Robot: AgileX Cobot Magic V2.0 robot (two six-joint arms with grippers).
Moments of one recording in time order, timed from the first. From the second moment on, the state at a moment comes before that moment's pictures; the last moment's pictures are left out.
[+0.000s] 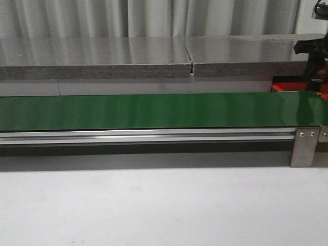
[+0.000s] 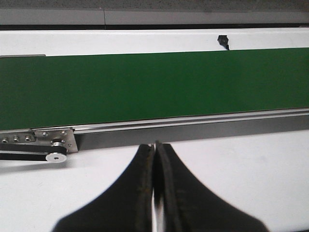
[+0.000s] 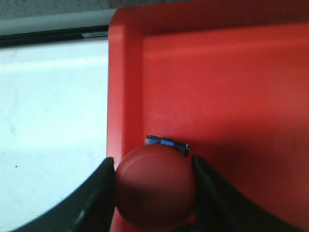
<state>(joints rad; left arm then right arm) -0.13 0.48 -0.61 -0.12 0.71 0.04 -0.22 2.13 -1.73 0.31 0.61 -0.22</state>
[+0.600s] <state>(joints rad) -0.13 0.48 -0.61 -0.12 0.71 0.04 -0.22 2.15 -1.73 0.32 0.60 -0.22</state>
